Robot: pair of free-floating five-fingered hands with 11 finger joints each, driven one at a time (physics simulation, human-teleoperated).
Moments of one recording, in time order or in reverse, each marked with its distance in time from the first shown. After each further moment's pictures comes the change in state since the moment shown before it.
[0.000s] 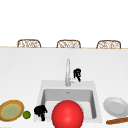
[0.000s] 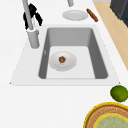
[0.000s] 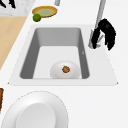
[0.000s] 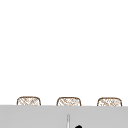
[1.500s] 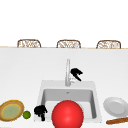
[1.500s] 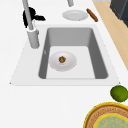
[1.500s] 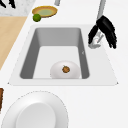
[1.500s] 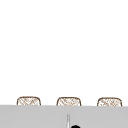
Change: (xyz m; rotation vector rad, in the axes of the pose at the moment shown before) left hand 0.000 0.000 0.000 0.000 0.000 0.000; right hand 0.056 -0.011 -0.009 0.149 0.532 0.283
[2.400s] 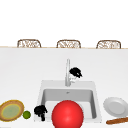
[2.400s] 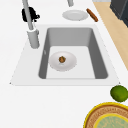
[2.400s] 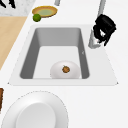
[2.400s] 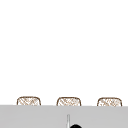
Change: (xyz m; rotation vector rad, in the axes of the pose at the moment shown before) left hand 0.000 0.000 0.000 0.000 0.000 0.000; right hand 0.011 -0.003 0.007 -0.037 0.209 0.179
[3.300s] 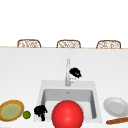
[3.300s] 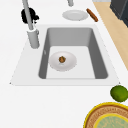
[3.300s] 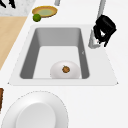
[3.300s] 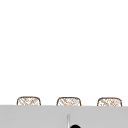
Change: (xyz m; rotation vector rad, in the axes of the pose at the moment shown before) left hand 0.000 0.000 0.000 0.000 0.000 0.000; right hand 0.000 0.000 -0.002 -0.035 -0.101 0.001
